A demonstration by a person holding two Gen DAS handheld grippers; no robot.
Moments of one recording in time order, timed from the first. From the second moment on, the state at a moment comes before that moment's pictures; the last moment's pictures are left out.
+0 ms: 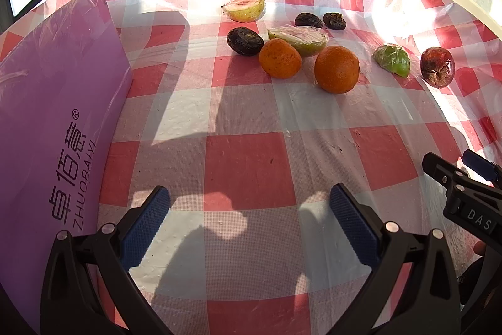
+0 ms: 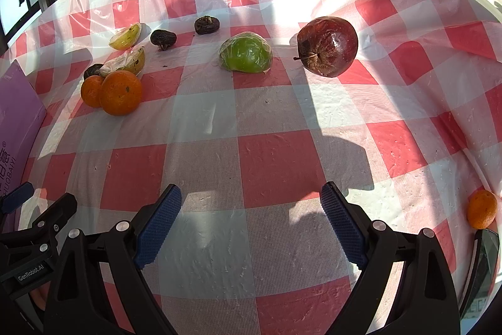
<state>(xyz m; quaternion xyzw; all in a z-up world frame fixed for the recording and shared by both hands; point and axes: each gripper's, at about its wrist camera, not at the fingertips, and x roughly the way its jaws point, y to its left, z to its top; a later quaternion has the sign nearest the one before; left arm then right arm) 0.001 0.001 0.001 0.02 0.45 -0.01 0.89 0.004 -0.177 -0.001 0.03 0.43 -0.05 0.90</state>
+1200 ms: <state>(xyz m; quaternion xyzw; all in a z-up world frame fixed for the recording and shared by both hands) 0.001 0.001 0.001 0.02 0.45 -0.01 0.89 -0.066 -0.363 0.037 0.15 0.43 -0.27 0.85</state>
